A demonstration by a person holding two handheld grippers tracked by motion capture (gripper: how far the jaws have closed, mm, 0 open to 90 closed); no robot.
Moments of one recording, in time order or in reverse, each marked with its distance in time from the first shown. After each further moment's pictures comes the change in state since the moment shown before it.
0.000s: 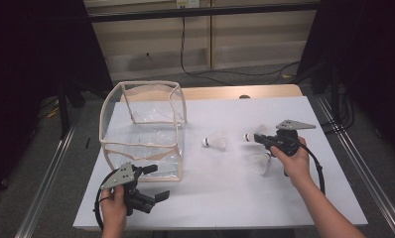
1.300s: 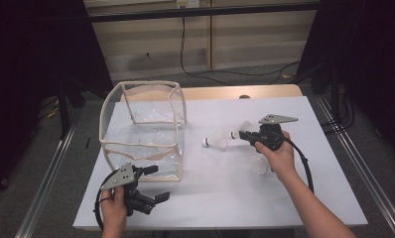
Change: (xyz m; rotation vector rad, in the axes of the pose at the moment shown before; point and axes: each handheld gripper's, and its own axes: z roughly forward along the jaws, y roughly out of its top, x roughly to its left) left arm -0.001 0.000 0.000 -0.003 -0.011 0.003; right arm 0.030 0.024 0.025 0.031 0.048 -0.032
